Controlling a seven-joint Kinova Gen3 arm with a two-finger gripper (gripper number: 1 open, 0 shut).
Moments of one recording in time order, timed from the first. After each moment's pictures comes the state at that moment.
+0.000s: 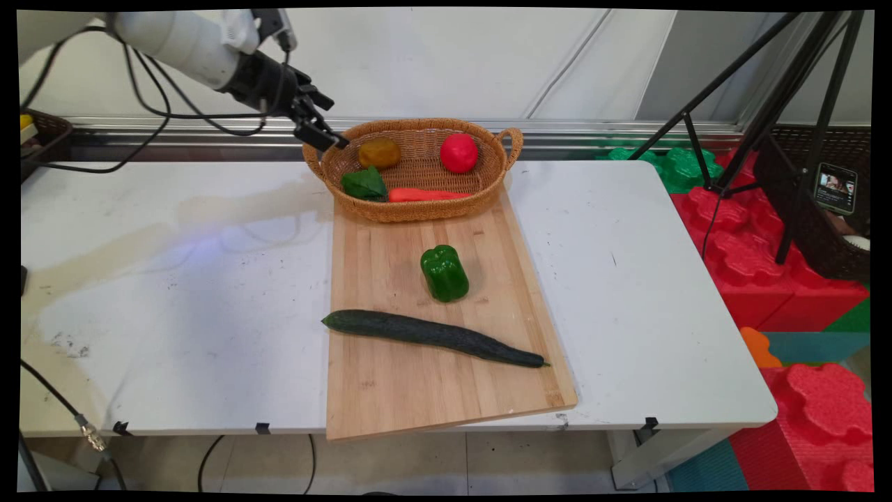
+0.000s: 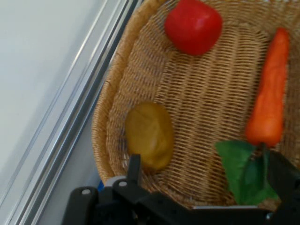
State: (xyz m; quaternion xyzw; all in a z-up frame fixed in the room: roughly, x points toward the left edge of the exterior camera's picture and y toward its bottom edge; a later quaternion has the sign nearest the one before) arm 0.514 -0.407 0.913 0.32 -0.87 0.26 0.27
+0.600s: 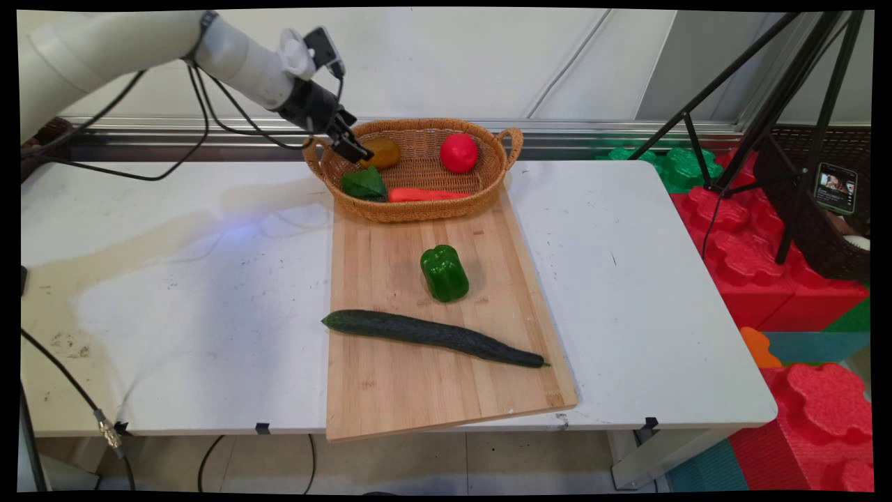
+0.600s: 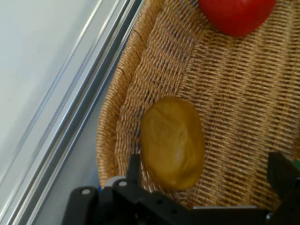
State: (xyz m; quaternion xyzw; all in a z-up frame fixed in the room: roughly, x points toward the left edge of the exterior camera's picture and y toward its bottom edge) arm 0.493 -0.469 0.859 0.35 -0.87 0.26 0.24
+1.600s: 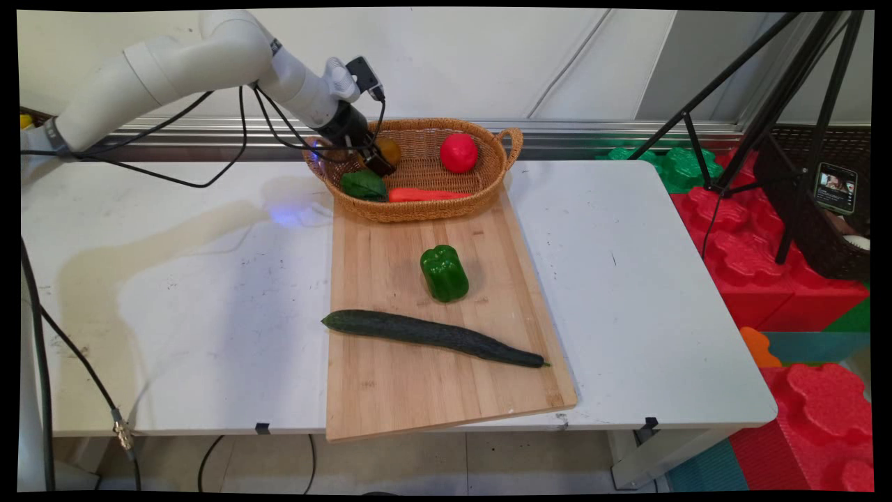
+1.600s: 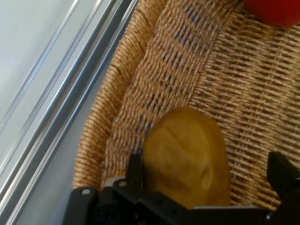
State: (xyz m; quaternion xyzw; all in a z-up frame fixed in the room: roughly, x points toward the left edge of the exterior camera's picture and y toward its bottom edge) arm 0.464 -0.526 0.805 0.38 -0.87 0.24 0.21
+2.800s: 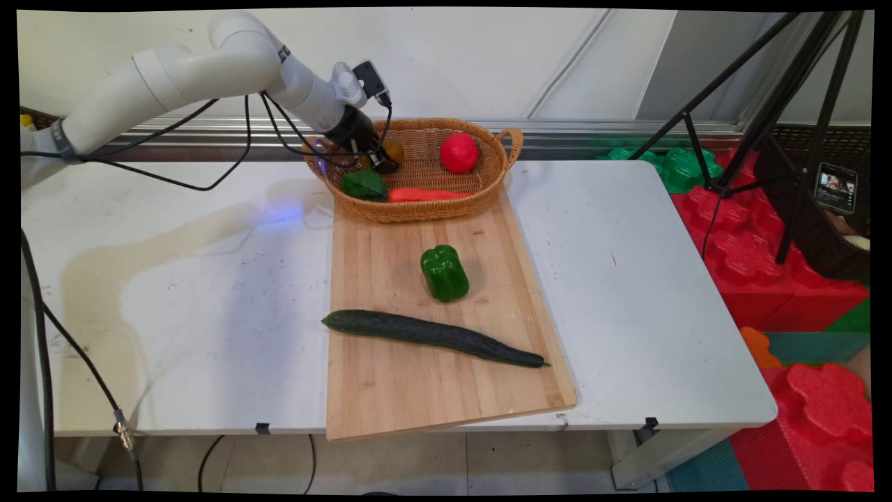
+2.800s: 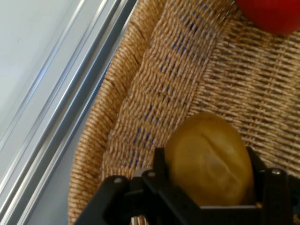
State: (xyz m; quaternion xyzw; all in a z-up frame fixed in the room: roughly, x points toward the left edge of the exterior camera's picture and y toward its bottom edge) arm 0.453 -0.527 0.798 0.37 -0.87 0.26 0.21
